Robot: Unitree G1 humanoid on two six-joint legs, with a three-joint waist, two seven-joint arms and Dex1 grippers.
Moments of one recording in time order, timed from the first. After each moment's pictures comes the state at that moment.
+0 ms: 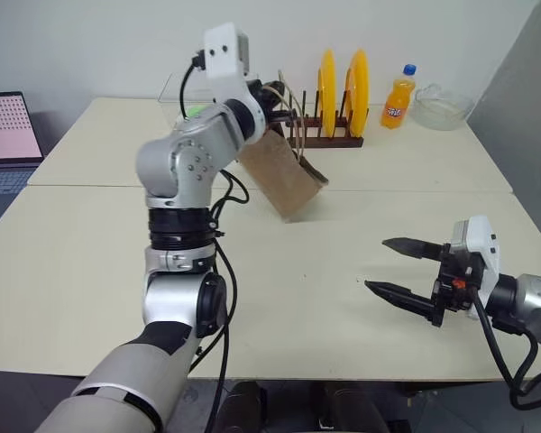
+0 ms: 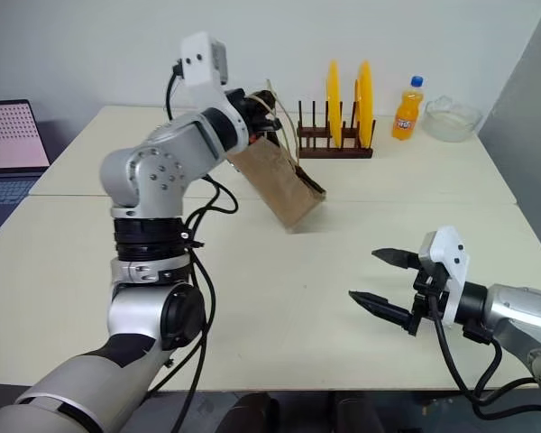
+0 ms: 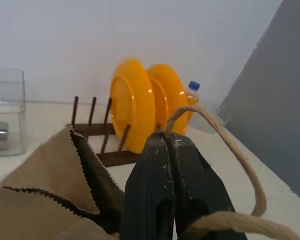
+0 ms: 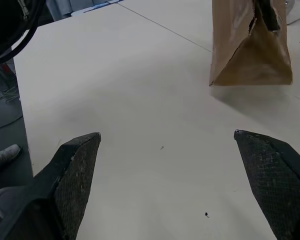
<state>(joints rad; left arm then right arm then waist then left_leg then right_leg) -1.15 0.10 0.24 0.17 -0.46 0.92 -0.06 0.04 -0.86 -0.30 -0.70 0.86 0.73 0.74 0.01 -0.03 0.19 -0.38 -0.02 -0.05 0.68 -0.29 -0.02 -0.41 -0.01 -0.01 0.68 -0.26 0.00</state>
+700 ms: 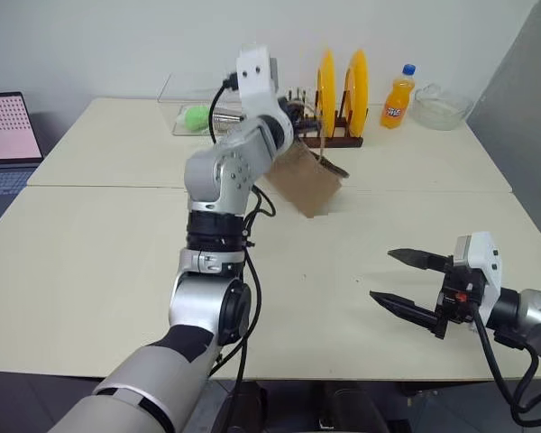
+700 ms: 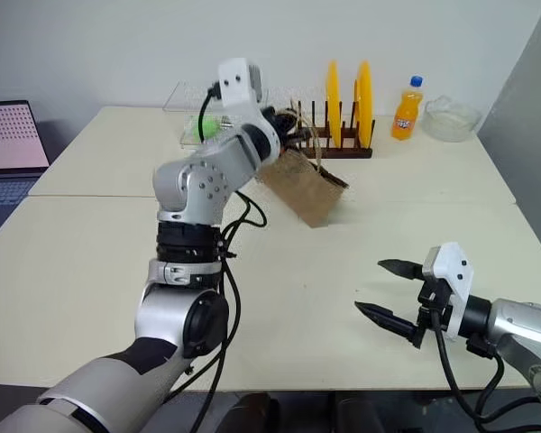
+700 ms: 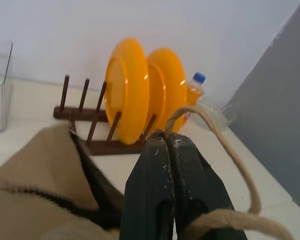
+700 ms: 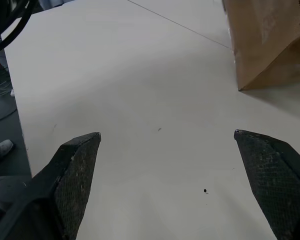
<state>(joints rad) -1.13 0.00 0.22 0.28 -0.41 0.83 0.05 0.12 -0.85 -0.30 -0.71 0.81 0.65 0.75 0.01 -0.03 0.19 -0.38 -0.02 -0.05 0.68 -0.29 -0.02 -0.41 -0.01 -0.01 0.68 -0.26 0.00</state>
